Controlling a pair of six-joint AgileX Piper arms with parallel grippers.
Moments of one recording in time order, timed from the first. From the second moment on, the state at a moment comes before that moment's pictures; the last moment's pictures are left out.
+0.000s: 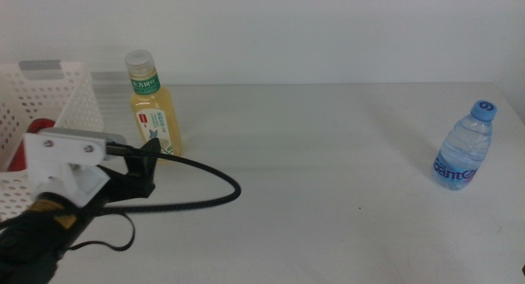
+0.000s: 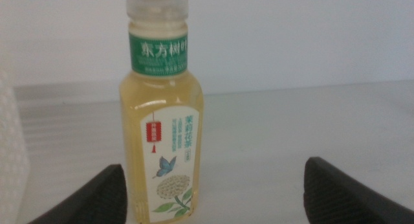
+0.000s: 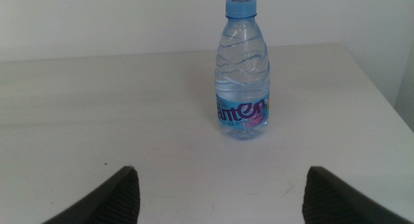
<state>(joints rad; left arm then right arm) -0.21 1.45 -0.29 0.05 -0.97 -0.13 0.05 -0.01 0.03 0.09 0.25 0.02</state>
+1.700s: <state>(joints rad) -0.20 2.00 -0.80 -0.05 -0.91 0.00 0.05 -0.01 0.03 0.09 0.25 0.02</state>
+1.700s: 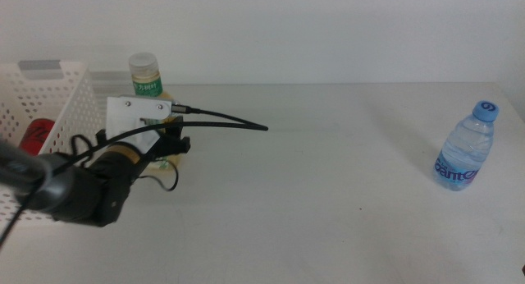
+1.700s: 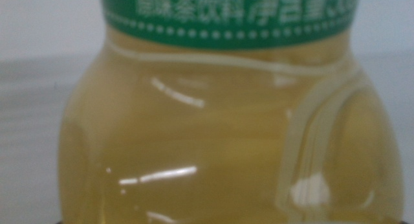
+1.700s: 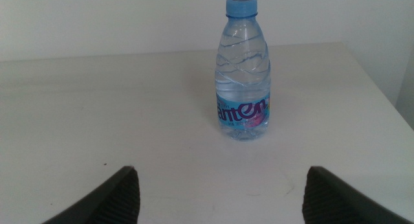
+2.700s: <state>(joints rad) -0.02 1.50 -1.36 -0.05 1.00 0.07 0.05 -0.01 0.03 0.09 0.25 0.02</state>
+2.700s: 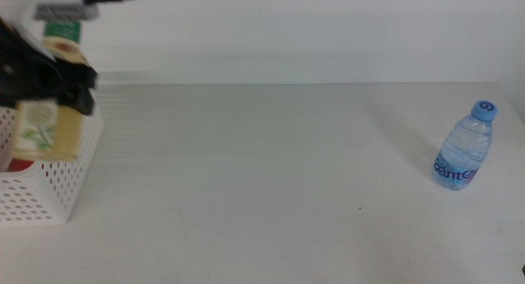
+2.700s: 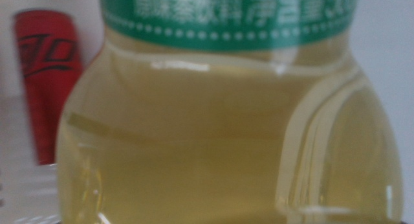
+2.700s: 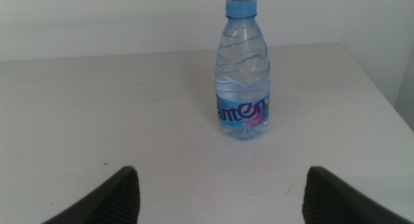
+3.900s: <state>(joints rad) 0.27 2.06 -1.77 -0.12 1.24 0.30 0.05 -0.01 0.03 0.09 0.25 0.02</state>
